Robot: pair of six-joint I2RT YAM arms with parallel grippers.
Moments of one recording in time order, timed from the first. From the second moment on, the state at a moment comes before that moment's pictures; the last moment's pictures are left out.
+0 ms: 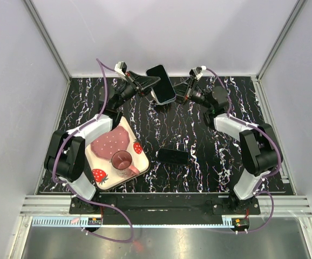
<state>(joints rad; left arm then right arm) -0.38 1.65 1.08 0.97 0.60 -1.65 0.36 1.74 1.05 1.09 -0.82 1.67</state>
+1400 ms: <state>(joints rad) -0.52 1.58 1.16 0.11 0.58 -0.95 0.17 1.32 1.03 -0.27 -0.37 0.76</state>
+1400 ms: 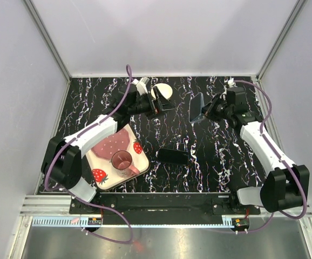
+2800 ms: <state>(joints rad) -0.76 2.07 1.54 -0.31 0.36 -0.83 0.41 1.49 0.81 -0.28 0.01 0.48</state>
